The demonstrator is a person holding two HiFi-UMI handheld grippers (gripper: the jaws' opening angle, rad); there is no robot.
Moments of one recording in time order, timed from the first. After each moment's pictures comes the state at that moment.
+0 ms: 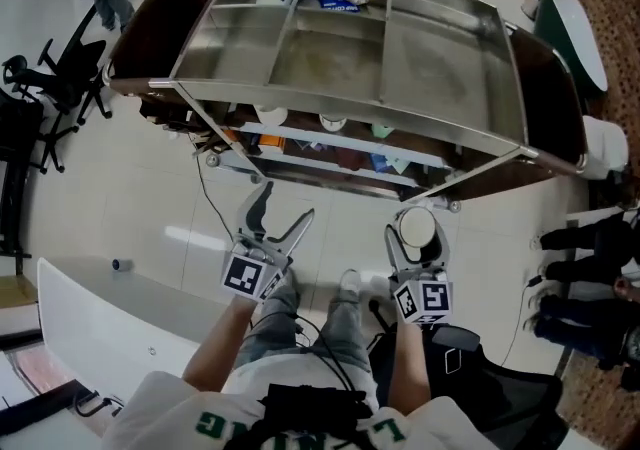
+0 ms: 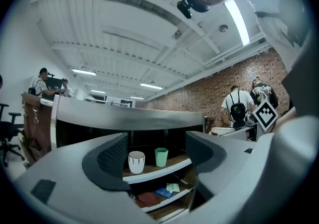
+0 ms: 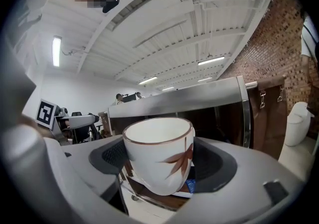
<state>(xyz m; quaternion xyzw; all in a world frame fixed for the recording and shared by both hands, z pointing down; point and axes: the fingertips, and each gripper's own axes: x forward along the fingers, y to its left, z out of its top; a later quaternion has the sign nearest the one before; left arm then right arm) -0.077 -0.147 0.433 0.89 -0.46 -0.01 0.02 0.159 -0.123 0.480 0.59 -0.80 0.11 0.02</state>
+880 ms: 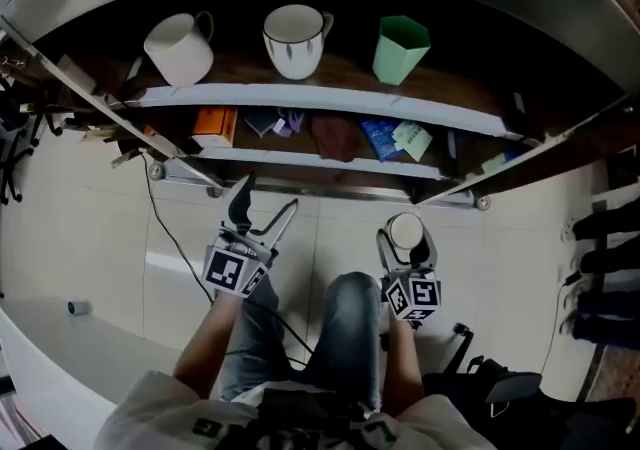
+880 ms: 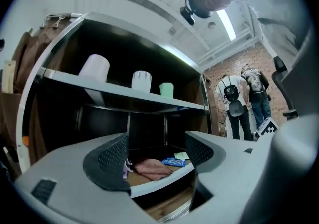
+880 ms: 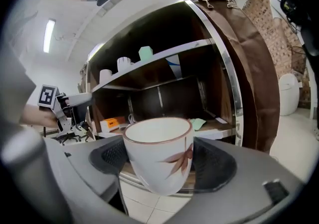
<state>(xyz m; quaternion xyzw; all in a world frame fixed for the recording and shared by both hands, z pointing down) -0.056 -0.241 0.807 0.91 -0.42 -0.04 -0.03 0.203 -0.174 0.924 0.63 -0.76 0.15 0.02</state>
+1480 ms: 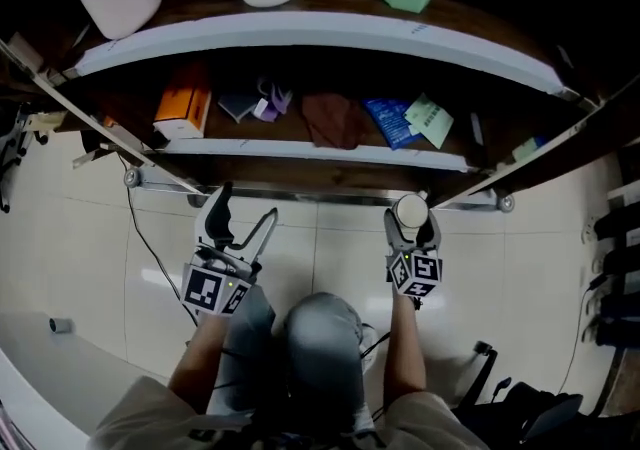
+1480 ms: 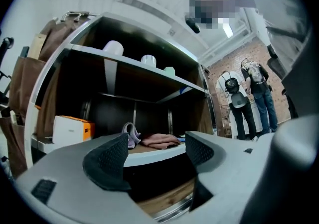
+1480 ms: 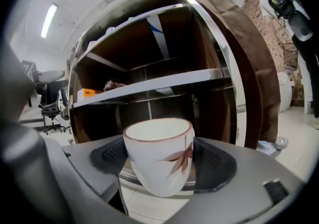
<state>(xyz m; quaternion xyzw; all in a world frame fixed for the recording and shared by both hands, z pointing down) -0.078 -0.241 0.931 0.89 -0.45 -0.04 -0.04 0.245 -0.239 1.118 0.67 -0.73 0.13 0.03</state>
